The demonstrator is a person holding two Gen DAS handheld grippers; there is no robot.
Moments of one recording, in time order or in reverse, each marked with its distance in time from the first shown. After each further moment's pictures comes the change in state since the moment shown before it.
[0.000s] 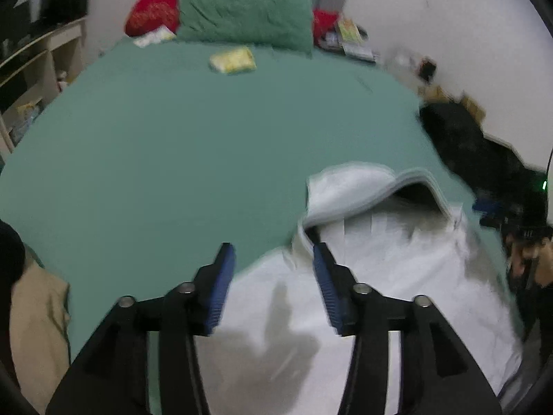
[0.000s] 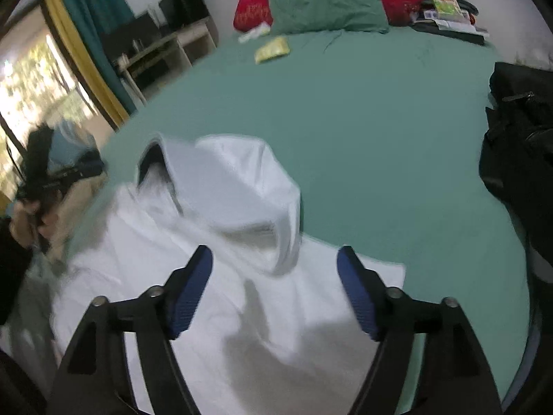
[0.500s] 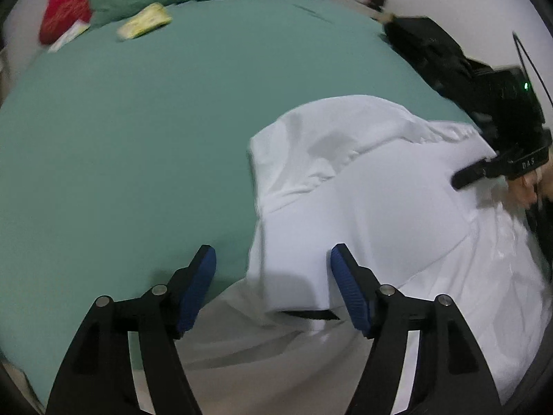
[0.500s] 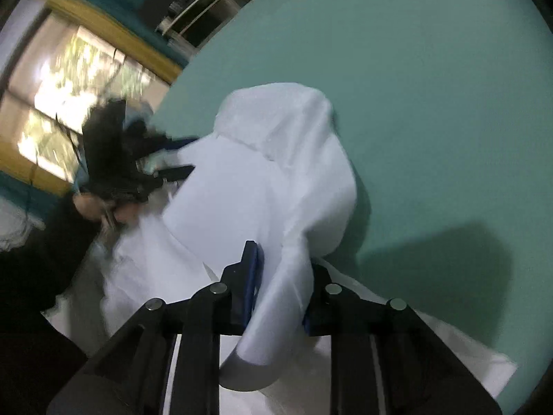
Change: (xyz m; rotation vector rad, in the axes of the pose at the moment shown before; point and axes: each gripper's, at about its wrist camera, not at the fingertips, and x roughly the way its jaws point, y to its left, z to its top) left arm 0.122 -0.049 -0.008 0.307 0.240 -0.130; right arm 0.122 0.027 0.024 -0.080 0.274 0.298
